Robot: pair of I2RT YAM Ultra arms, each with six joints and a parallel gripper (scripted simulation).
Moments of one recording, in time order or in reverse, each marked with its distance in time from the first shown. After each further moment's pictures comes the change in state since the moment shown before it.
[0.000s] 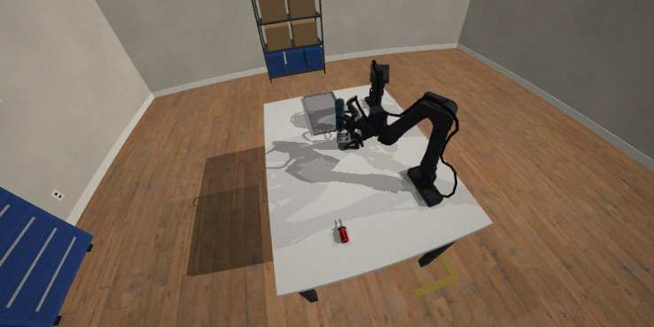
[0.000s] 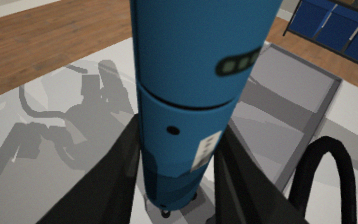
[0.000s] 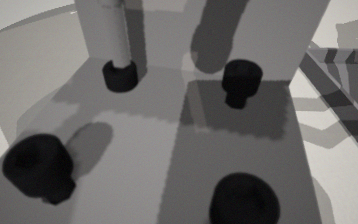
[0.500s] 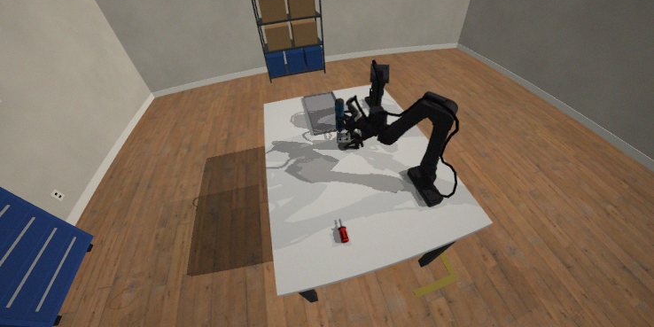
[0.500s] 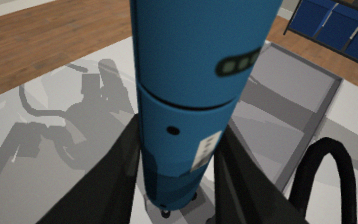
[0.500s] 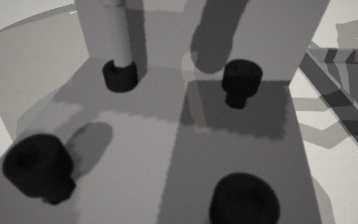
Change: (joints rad) left arm 0.000 -0.002 0.006 -0.014 0.000 0.000; right arm 0.000 0.000 0.000 0.000 0.000 0.000
